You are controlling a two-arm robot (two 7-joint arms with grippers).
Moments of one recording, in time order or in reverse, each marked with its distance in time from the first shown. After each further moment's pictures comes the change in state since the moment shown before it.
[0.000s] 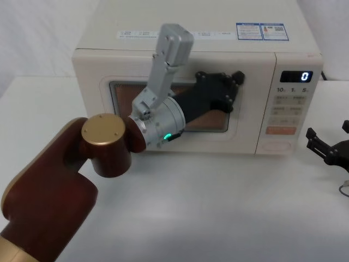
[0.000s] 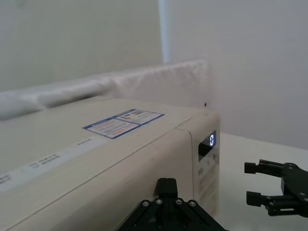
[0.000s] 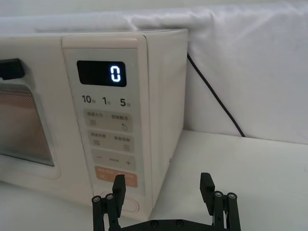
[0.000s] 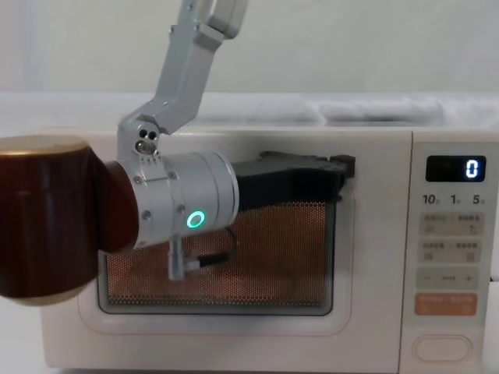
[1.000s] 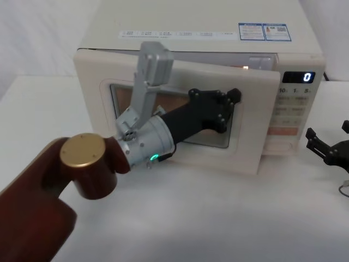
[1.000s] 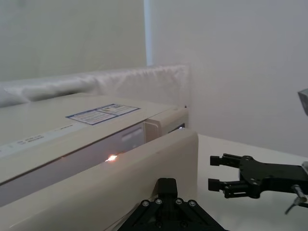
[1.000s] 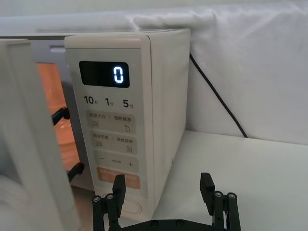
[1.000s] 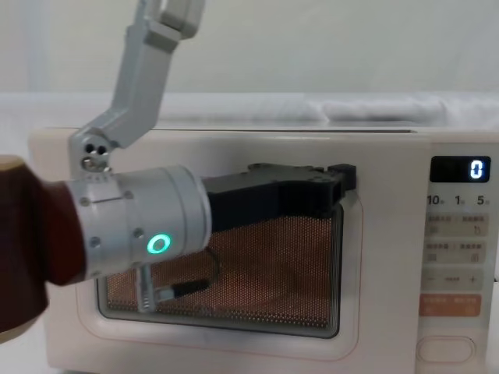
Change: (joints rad) left arm 0.100 0.102 0.008 -0.142 -0.102 -0.005 -0.035; right arm 0.000 0.000 0.000 0.000 0.000 0.000 0.000
